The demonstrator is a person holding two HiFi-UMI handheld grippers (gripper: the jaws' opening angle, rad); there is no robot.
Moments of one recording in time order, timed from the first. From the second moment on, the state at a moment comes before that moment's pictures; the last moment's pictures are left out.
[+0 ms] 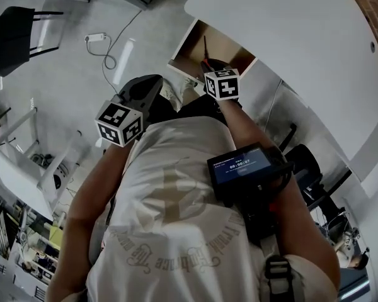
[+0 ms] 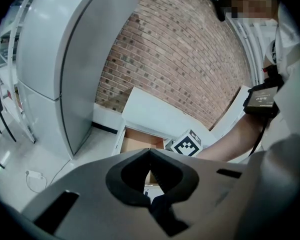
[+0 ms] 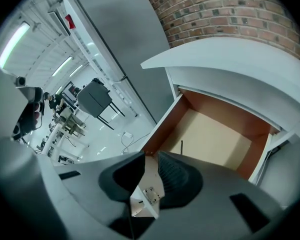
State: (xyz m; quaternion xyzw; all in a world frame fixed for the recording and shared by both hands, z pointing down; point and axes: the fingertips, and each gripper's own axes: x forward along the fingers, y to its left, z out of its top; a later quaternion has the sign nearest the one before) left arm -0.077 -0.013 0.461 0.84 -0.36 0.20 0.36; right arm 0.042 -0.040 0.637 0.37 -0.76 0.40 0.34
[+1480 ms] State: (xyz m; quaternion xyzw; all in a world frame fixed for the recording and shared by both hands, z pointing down) left arm -0.085 0.033 0.511 0.77 -0.44 0.14 0.44; right arm 0.078 -0.047 0.741 0.34 -0.71 0.41 0.45
